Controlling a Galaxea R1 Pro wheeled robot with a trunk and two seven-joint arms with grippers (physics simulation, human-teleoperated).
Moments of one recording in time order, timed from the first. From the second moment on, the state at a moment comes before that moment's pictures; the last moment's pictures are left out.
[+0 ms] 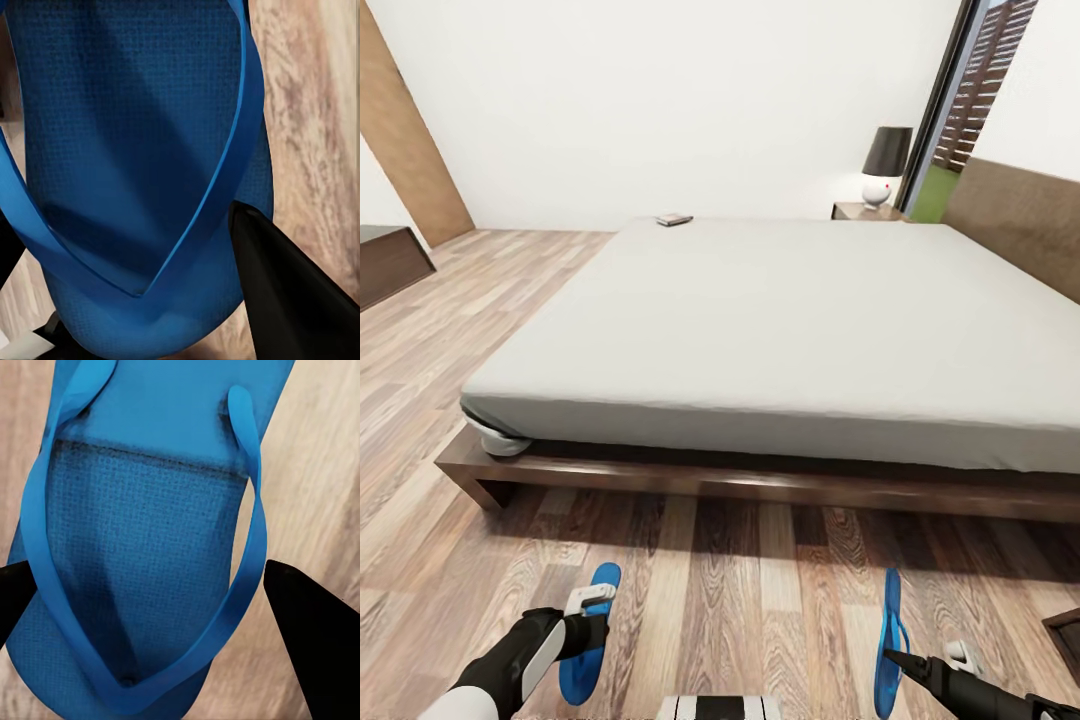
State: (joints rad) left arm -0.53 0.09 -0.09 -0.47 0.27 0.48 -0.07; right arm -0.46 -0.40 -0.07 -0.18 -0.42 0.34 1.04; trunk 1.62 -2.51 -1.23
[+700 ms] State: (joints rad) left arm -0.53 0.09 -0.09 -0.47 0.26 0.48 -0.07; right arm -0.46 -0.40 -0.07 -0.18 -0.41 0.34 1.04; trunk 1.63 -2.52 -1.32
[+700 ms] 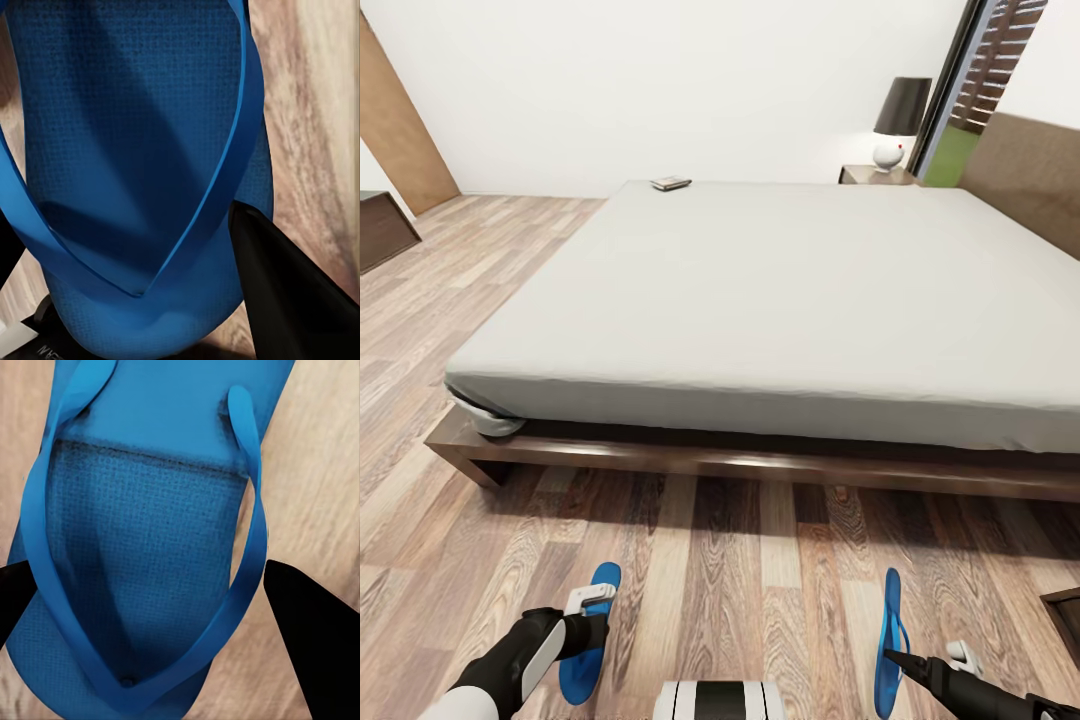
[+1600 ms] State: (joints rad) left arm -0.53 0.09 -0.09 -0.47 0.26 0.48 -0.07; right arm -0.46 -0.40 -0.07 -0.18 -0.42 0.34 1.04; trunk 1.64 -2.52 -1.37
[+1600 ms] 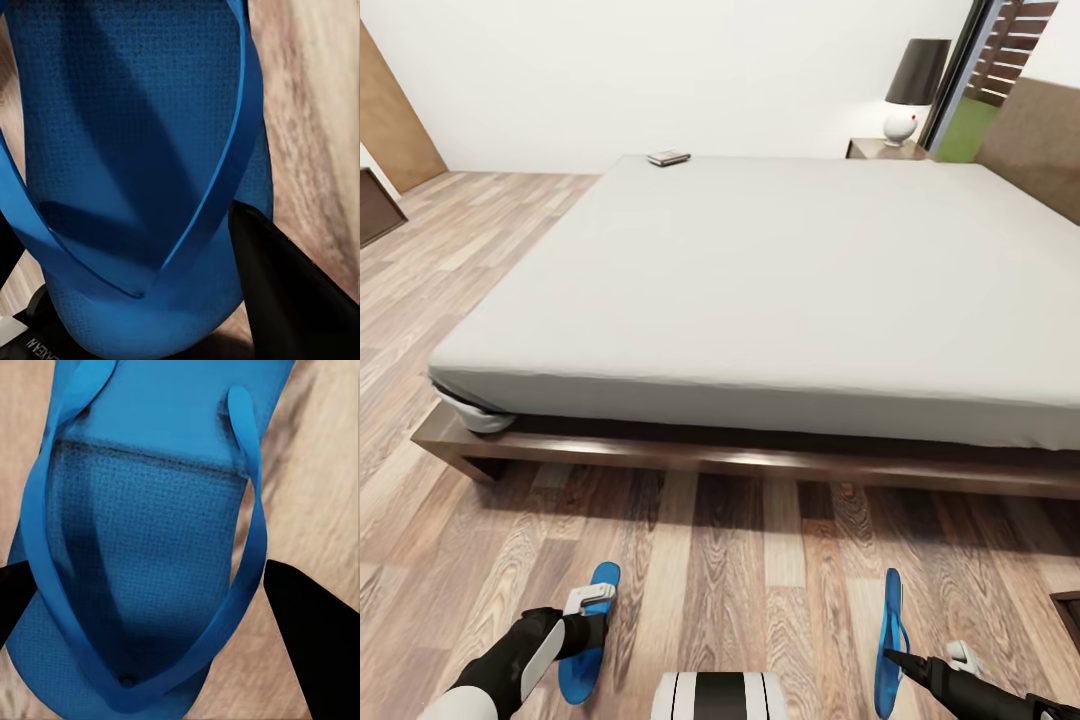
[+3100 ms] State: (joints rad) left arm -0.53 0.09 -0.09 -0.47 0.26 0.48 -0.07; right arm -0.46 -0.40 -0.07 -0.18 -0.42 0.34 1.04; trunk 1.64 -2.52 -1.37
